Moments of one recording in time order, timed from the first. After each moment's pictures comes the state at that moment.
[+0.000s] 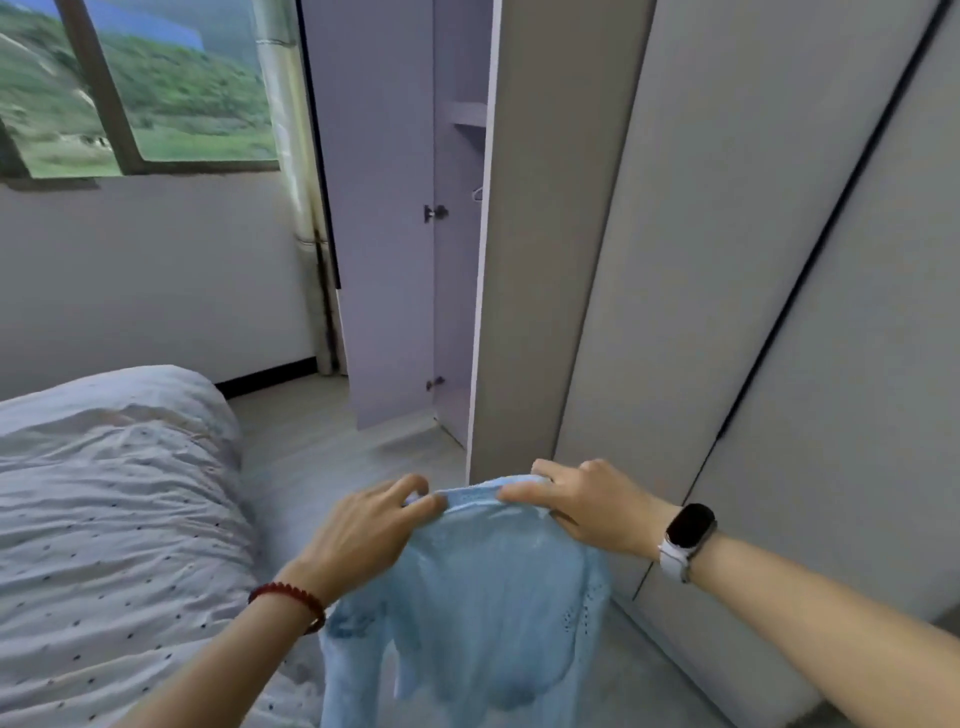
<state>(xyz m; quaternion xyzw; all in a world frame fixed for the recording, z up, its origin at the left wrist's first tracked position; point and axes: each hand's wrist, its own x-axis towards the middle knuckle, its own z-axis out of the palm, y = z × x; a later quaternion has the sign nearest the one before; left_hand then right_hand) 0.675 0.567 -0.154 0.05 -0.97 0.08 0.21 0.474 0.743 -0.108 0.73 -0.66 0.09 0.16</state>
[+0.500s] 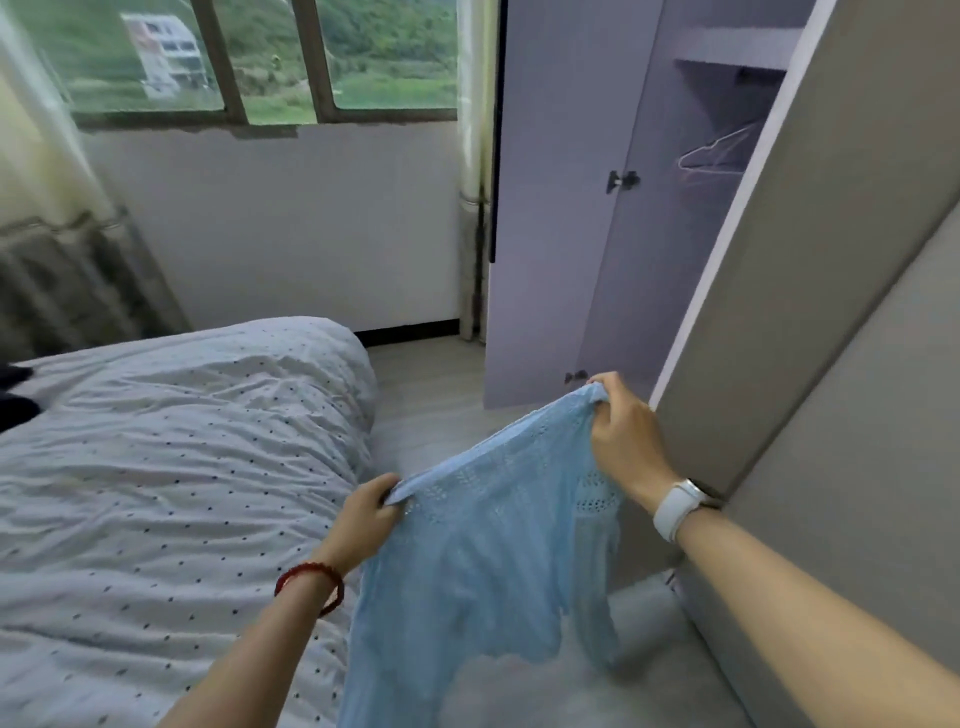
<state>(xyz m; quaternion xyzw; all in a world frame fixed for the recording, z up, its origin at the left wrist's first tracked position) 0.672 0.370 -0.222 0.49 -0.77 -0.36 0.21 0.415 0.470 -0.110 0.53 -0.76 0.37 -0.05</state>
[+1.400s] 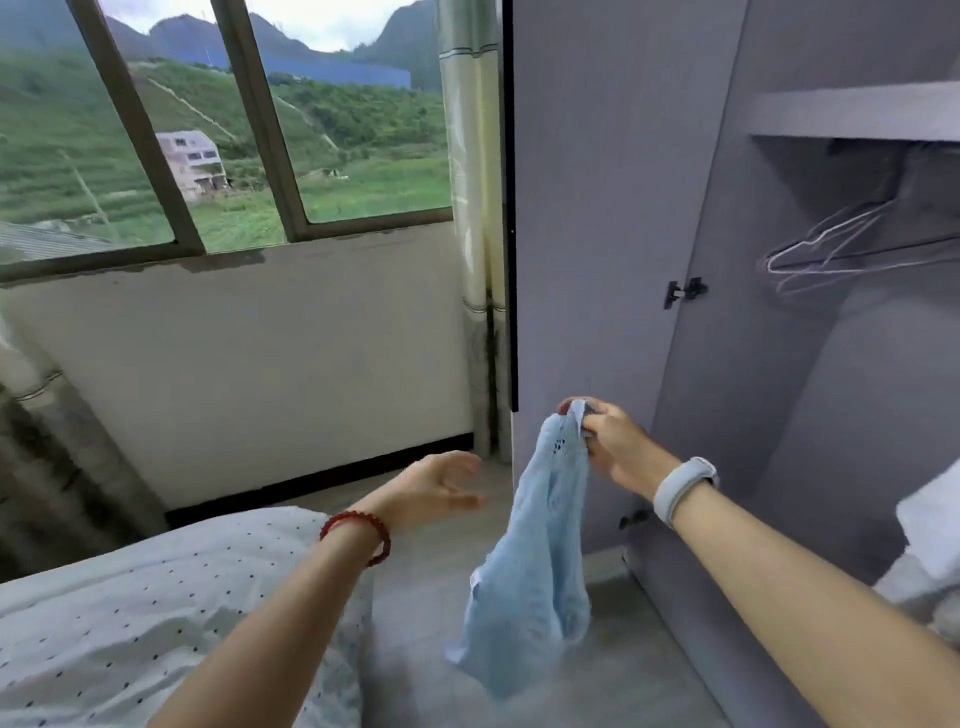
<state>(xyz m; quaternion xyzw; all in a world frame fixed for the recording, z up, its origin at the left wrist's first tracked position) 0.455 -0.086 -0.103 0.39 -0.83 -0.39 0.06 0.236 -0.011 -0.087 0.31 -0.58 0.60 -0.47</state>
